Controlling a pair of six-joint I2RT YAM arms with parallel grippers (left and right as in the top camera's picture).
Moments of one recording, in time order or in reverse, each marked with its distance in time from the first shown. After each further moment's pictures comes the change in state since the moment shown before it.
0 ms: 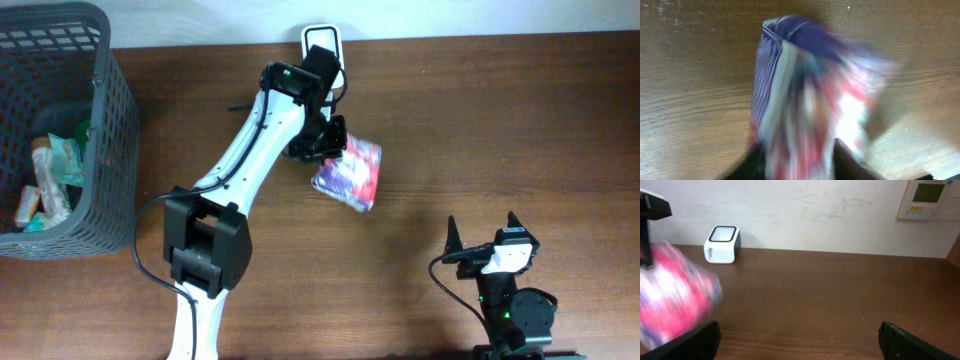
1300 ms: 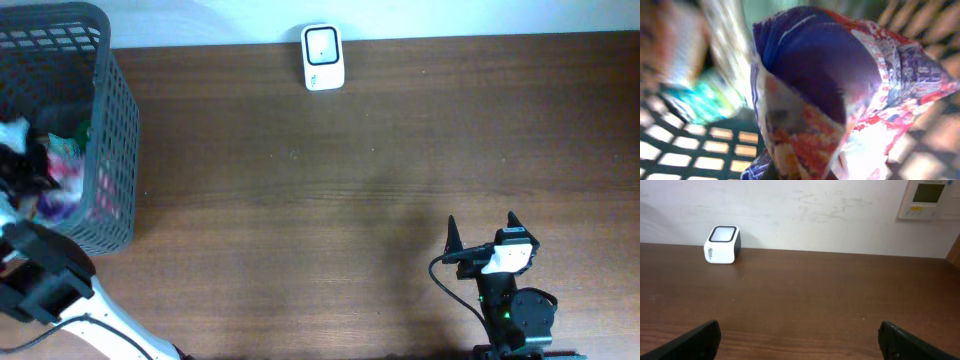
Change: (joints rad) left arm 1.137 -0.013 0.225 -0.394 -0.123 0.795; right arm 0.000 0.000 0.000 0.000 0.000 -0.001
